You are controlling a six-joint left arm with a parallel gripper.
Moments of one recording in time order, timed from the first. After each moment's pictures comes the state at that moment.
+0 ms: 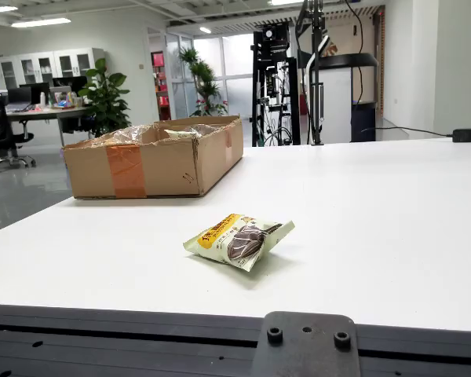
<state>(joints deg) -66.8 12.0 81.1 5.5 60.3 -23.6</state>
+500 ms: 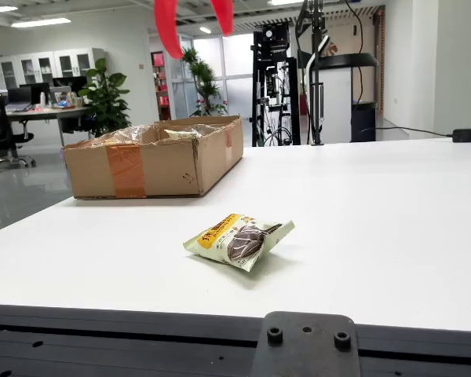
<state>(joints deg) -66.4 24.0 79.7 5.9 49.7 -28.7</state>
